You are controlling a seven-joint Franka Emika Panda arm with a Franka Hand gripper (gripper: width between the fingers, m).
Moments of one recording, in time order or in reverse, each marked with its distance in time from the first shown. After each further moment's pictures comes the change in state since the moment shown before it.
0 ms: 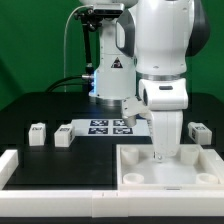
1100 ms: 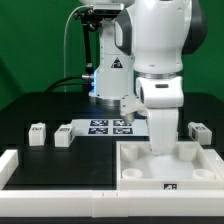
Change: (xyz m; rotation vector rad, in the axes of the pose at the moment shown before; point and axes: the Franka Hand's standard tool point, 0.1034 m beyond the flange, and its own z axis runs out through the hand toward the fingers) arm 0.001 -0.011 0.000 0.018 0.004 0.031
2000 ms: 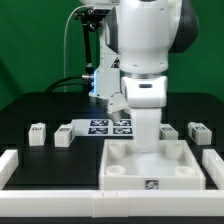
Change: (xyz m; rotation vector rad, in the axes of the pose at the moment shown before) arm -0.014 -0.013 0.000 0.006 0.005 -0.019
